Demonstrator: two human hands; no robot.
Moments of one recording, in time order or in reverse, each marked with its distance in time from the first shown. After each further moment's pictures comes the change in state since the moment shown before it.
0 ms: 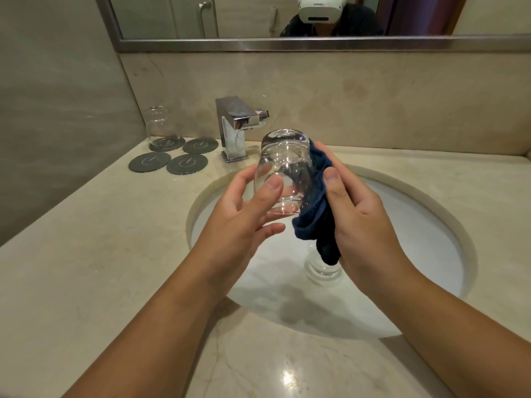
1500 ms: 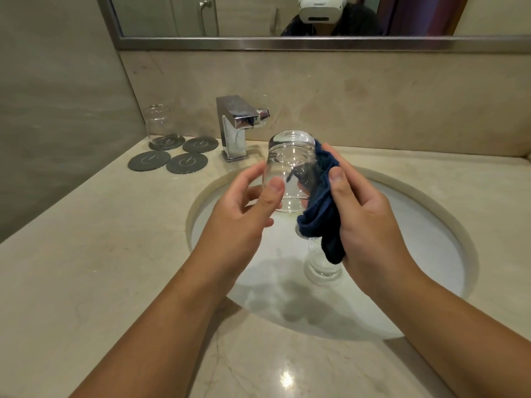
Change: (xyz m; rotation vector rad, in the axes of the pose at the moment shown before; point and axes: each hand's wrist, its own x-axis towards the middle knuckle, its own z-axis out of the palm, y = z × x) left_hand 0.002 -0.003 0.003 0.119 0.134 0.078; right_hand 0.006 0.009 -0.006 0.009 0.071 0.009
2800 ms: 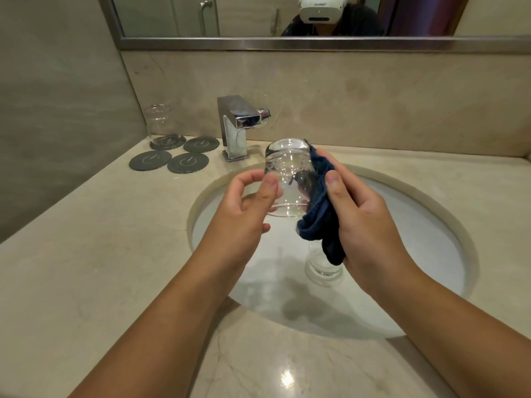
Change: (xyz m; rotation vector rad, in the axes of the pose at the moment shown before) left_hand -0.001 0.005 0.003 -0.004 0.032 -0.118; right_hand 0.002 0.005 0.000 -0.037 -0.033 0.014
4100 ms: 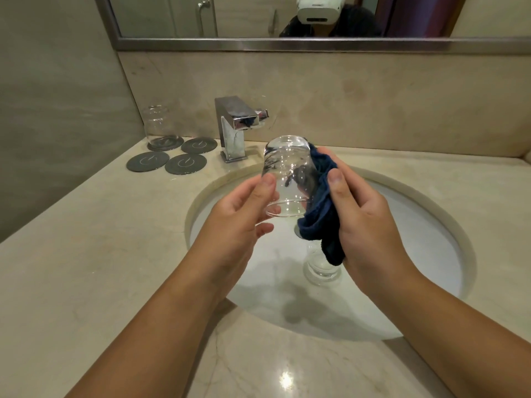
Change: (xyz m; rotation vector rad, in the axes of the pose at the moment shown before) left_hand -0.004 0.005 -0.001 -0.167 -0.038 -0.091; right_hand -0.004 -0.009 0.001 0.018 0.025 -0.027
